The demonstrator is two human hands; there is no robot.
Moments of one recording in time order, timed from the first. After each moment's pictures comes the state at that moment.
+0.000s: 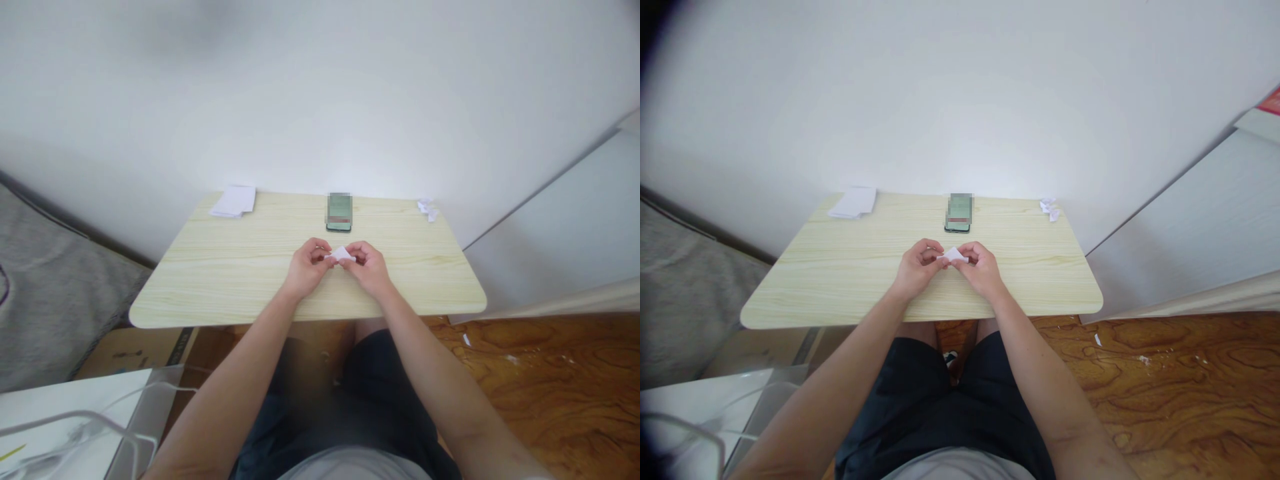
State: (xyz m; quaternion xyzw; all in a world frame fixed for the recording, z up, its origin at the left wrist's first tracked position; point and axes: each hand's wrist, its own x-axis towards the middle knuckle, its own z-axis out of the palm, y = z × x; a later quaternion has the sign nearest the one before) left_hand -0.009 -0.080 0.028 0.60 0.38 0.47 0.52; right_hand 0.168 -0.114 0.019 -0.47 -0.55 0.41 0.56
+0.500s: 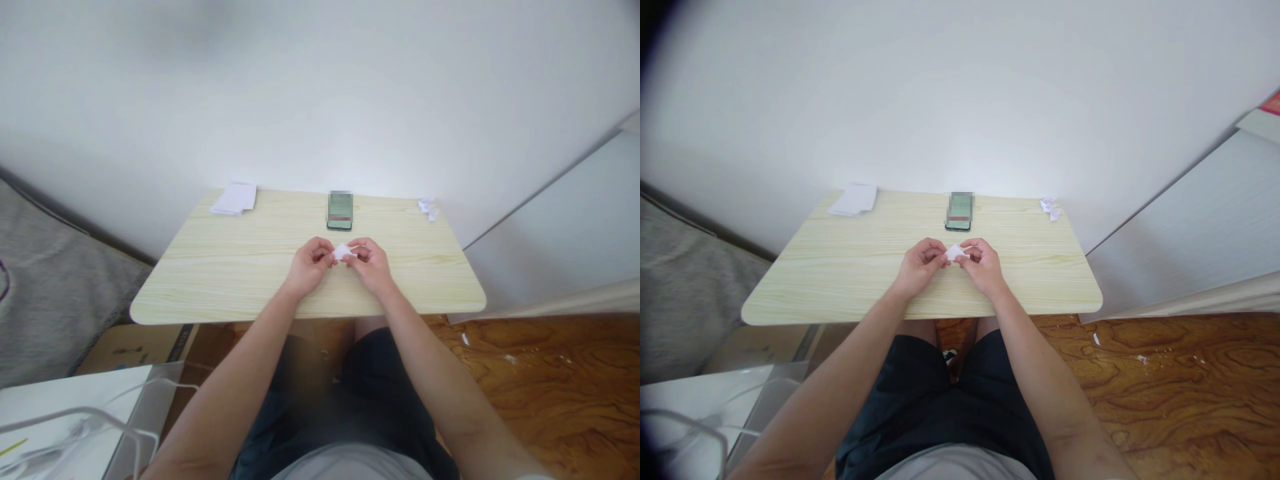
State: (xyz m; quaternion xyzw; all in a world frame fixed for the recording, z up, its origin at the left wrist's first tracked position) left_hand -0.010 -0.080 0.028 0.61 0.35 0.47 0.53; right_hand 0.172 -0.109 0.015 -0.48 -0.52 0.42 0.57
